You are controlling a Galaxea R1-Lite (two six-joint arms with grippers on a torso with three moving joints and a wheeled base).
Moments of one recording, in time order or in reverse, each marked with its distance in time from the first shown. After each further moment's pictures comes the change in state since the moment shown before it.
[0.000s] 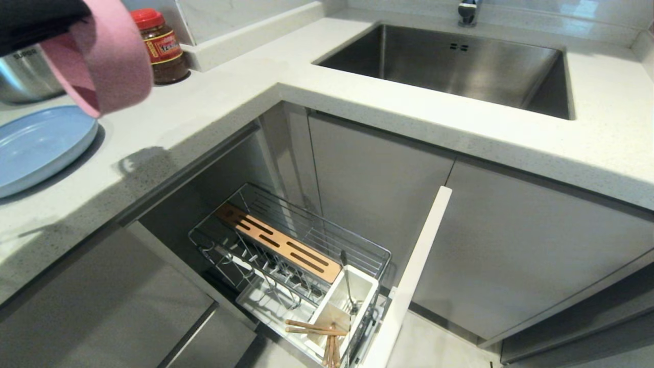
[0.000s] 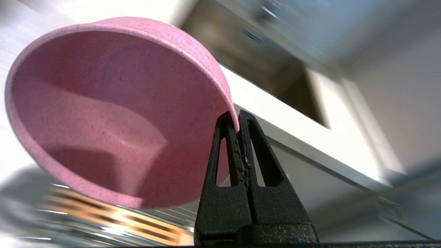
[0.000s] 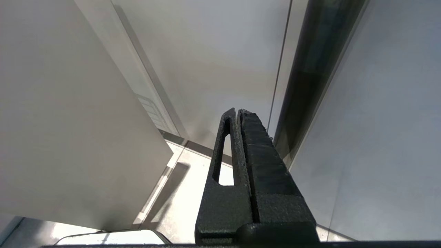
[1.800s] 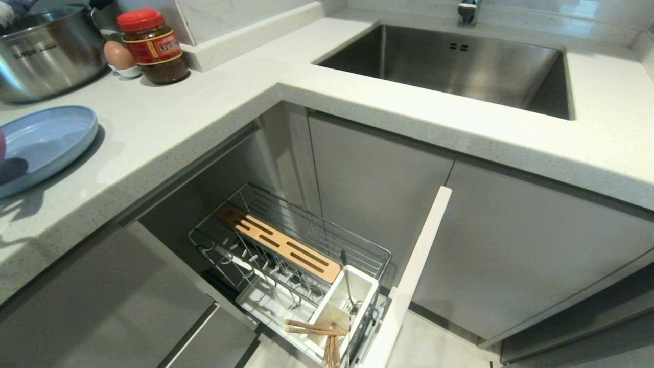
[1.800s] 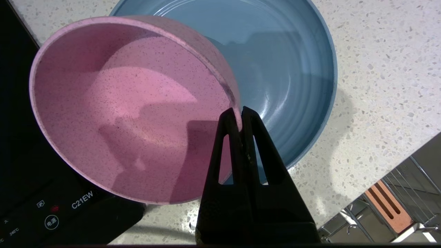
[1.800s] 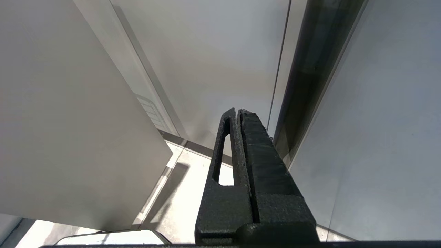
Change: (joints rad) left arm 0.715 0.307 -0.540 0.827 0.097 0.213; right arm 0.000 0.000 0.000 0.000 0.000 0.000
